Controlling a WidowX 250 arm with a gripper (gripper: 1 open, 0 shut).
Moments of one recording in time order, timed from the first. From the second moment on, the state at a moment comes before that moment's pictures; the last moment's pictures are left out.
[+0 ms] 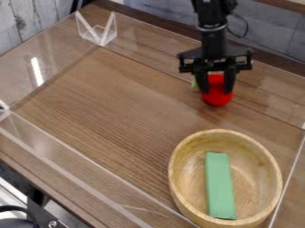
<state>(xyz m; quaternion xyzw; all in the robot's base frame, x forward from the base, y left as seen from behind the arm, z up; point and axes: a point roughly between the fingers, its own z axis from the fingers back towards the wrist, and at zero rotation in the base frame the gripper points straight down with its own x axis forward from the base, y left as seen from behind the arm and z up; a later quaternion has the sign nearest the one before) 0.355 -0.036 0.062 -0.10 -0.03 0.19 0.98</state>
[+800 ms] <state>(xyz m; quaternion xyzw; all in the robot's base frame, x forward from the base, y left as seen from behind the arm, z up) 0.368 -0.034 0.051 -0.09 -0.02 0.15 0.98</state>
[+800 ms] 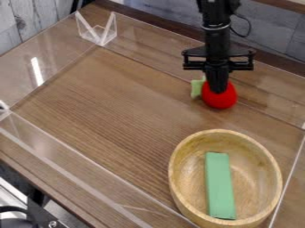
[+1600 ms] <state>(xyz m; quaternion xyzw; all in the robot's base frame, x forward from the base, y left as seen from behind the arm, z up) 0.372 0.023 0.111 -0.11 -0.02 0.23 0.97</state>
